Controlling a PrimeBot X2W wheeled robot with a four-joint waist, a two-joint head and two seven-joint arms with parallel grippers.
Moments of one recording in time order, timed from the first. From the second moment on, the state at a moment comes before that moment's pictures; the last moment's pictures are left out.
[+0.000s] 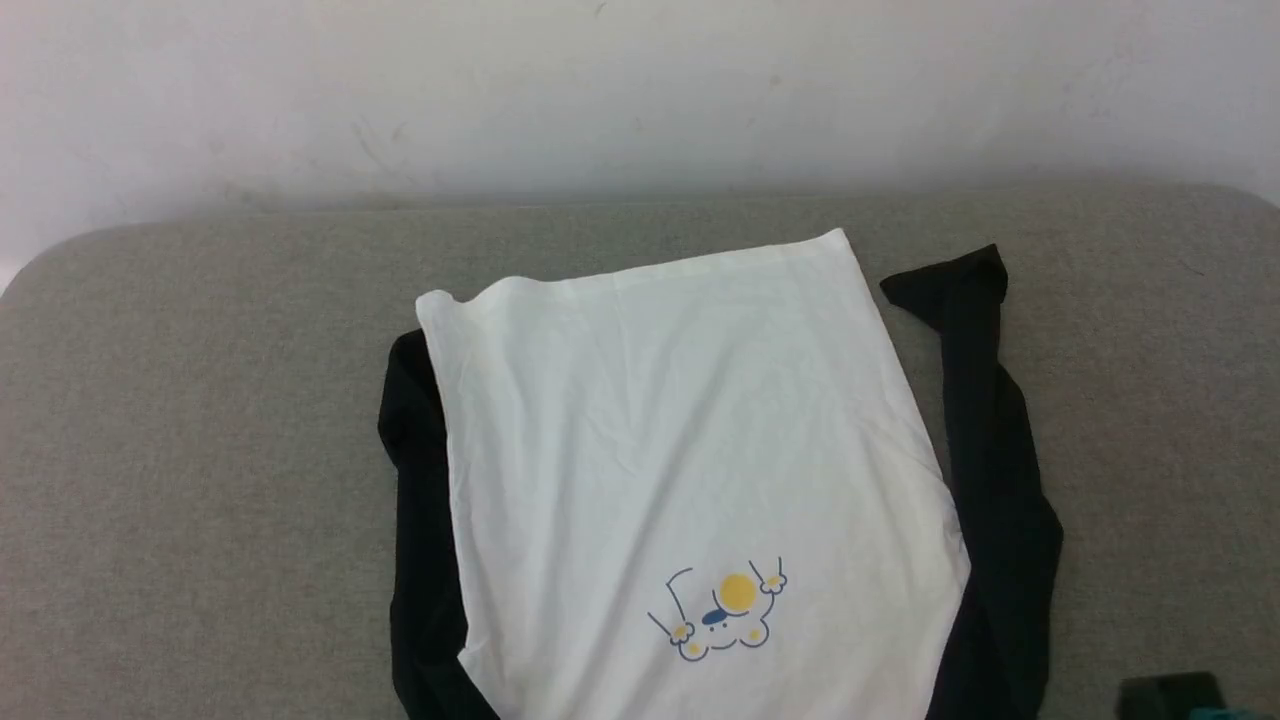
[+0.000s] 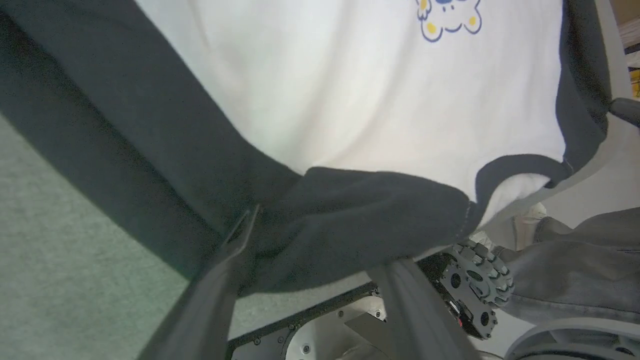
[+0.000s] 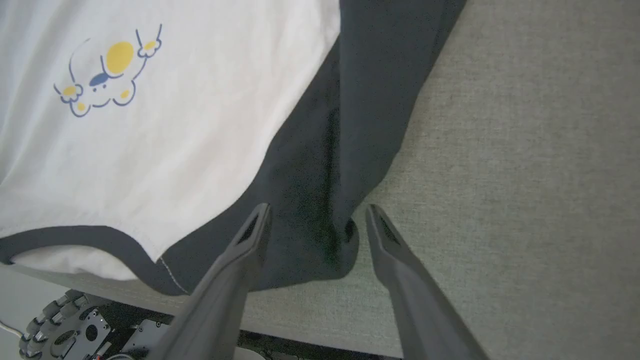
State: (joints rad) left arm 0.15 0.55 -0.70 -0.12 -0.82 0.21 0.25; right arm 0.42 -0.11 -0.02 -0.24 0.27 0.13 0.54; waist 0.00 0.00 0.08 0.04
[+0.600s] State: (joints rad) left arm 0.26 0.58 -0.32 -0.47 -0.77 0.40 -0.20; right arm 0.36 -0.07 -0.16 -0.56 0.15 0.13 0.39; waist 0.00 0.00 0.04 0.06
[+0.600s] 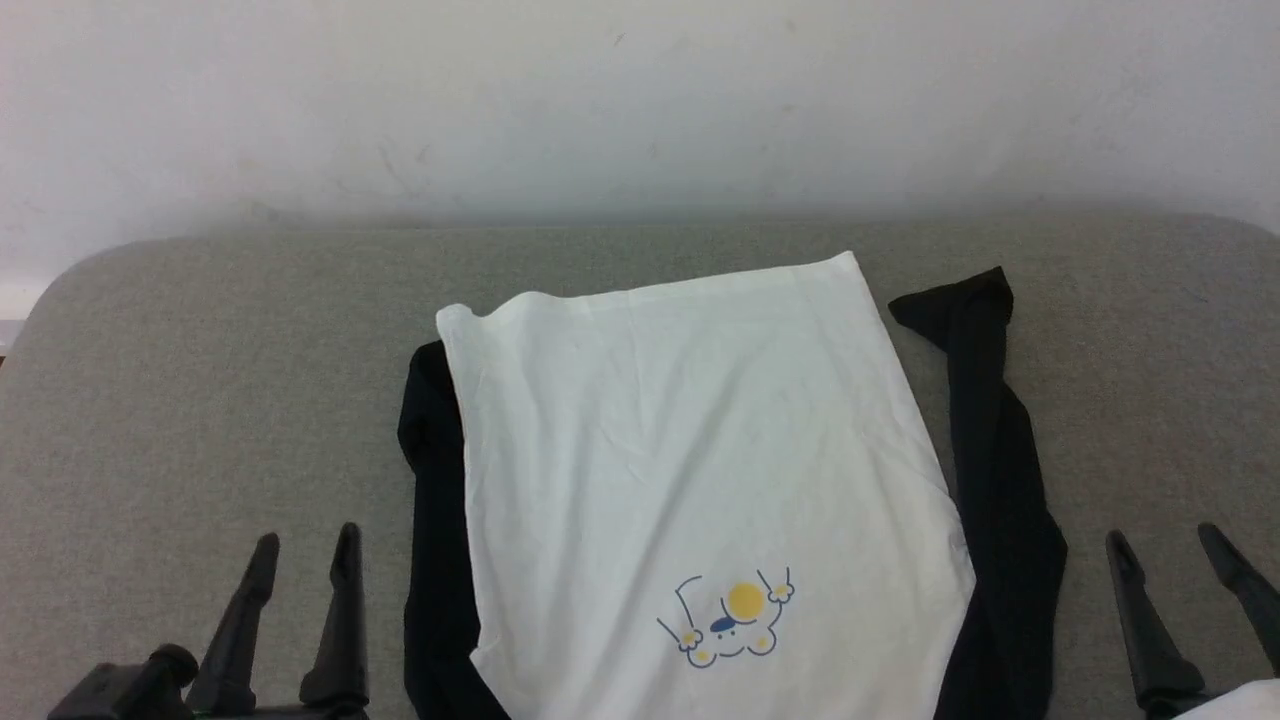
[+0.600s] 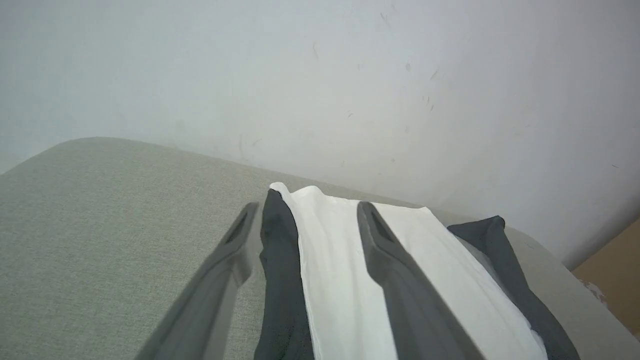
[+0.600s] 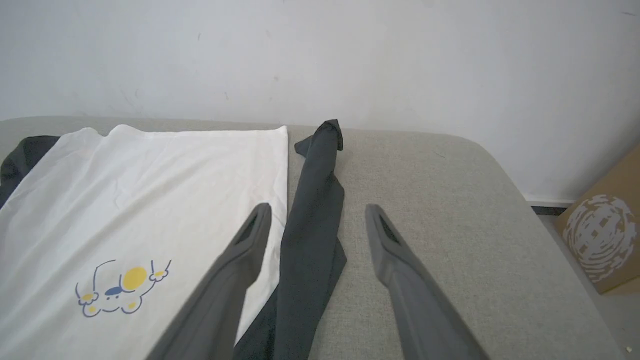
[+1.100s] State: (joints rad) left arm 0.31 0.39 -0.34 -0.30 -0.46 0.35 -0.26; right arm 0.39 -0.05 -0.14 -0.41 -0.03 0.13 0.05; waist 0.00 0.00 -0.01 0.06
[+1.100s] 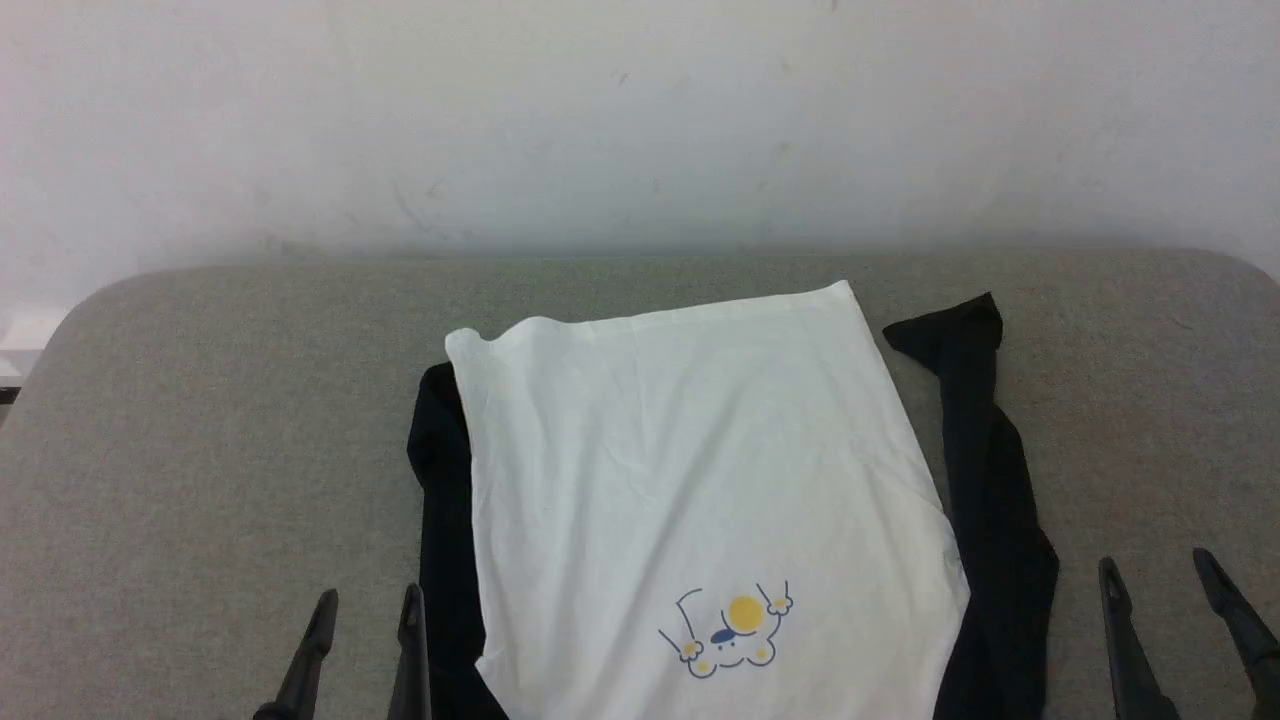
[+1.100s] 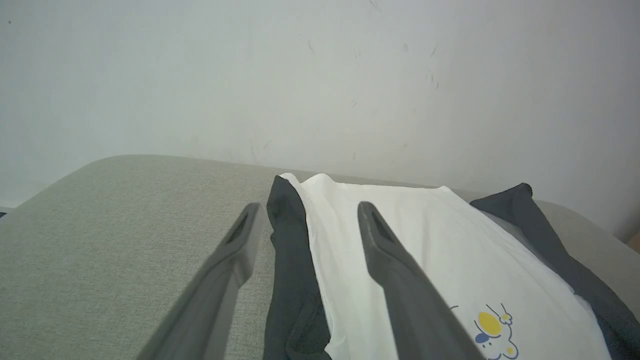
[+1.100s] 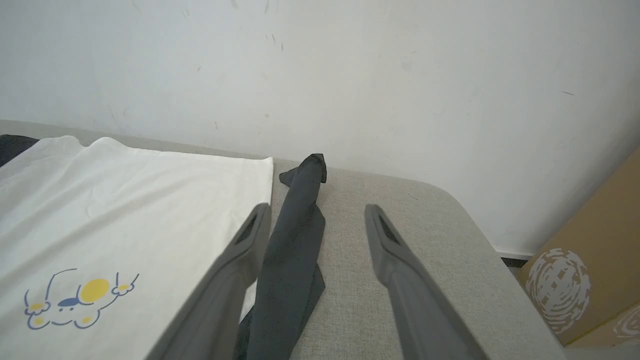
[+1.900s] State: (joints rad) left arm -0.49 0.65 -0.30 -0.10 -0.72 0.05 0.54; right arm 0.24 -0.05 -0.12 -0.39 0.00 0.13 0.03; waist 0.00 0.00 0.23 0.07
